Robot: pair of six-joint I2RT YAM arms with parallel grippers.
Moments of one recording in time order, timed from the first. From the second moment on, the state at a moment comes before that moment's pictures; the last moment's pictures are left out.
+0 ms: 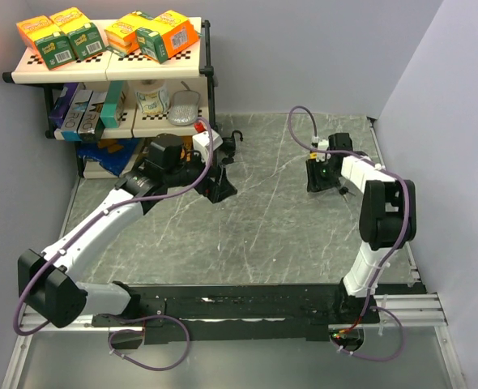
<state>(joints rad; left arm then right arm) -0.55 1.29 1.18 -0.32 0.49 -0.09 0.01 1.82 1.24 -0.52 -0.21 -0.16</state>
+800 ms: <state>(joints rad) -0.51 1.34 1.18 -0.36 0.52 -0.06 0.01 1.95 1.34 -0.56 -0.10 -0.06</state>
